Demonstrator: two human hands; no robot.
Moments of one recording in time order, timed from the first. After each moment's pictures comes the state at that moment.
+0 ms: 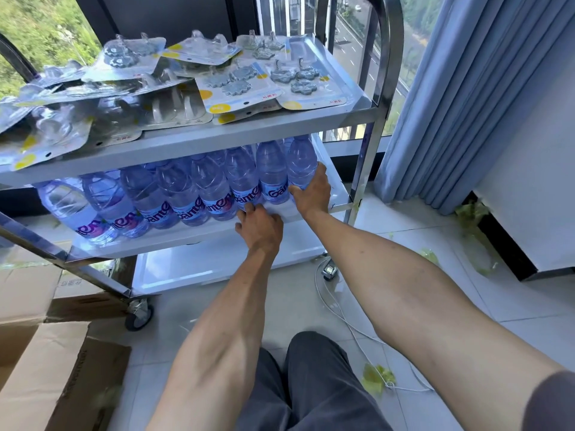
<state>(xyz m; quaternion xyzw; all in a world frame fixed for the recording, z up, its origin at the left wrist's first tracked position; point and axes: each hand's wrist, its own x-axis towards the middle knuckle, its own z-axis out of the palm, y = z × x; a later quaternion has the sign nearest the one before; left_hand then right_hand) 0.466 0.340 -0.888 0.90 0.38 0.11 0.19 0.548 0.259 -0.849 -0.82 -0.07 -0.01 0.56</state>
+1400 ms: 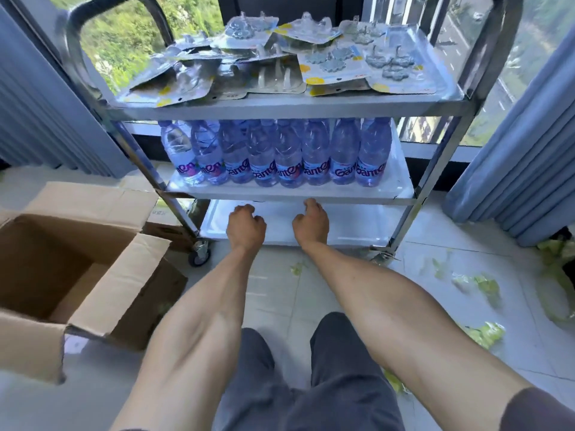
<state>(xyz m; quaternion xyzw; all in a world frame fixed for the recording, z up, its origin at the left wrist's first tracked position) 0.303 0.406 -0.882 0.82 0.49 0.18 0.24 0.404 0.305 -0.898 -0.88 -0.20 0.10 0.42</state>
